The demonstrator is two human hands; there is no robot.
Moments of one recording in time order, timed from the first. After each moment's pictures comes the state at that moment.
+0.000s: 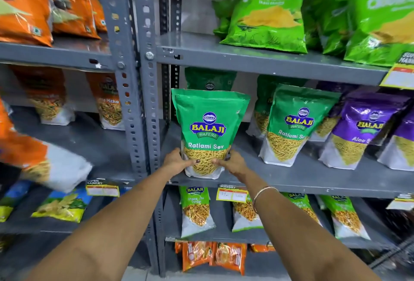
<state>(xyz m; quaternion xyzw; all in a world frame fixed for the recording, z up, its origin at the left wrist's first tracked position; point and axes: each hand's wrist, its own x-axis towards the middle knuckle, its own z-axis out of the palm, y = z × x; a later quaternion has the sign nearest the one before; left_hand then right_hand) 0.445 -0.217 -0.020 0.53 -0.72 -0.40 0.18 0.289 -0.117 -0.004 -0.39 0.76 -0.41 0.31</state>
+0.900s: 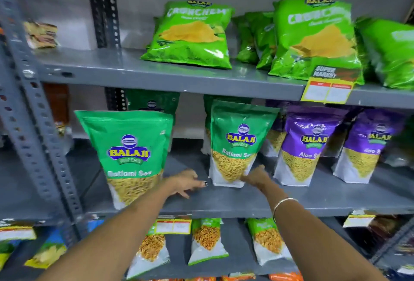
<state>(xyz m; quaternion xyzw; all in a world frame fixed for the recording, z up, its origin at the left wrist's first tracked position) 0.261 -0.145 0.008 0.42 -0.73 -0.53 -0.02 0.047 -0.043 -0.009 -0.29 0.87 -0.30 0.25</state>
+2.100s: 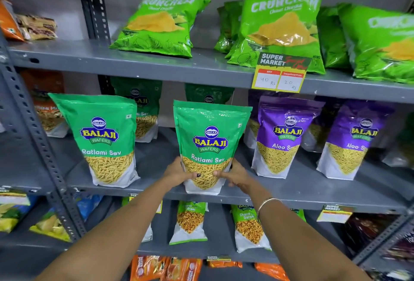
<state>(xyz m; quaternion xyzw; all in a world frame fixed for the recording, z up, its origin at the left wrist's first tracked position) 0.203 -0.070 0.000 0.50 -0.72 -0.45 0.17 0.018 0.010 -0.018 -0.41 0.68 -0.47 0.38</state>
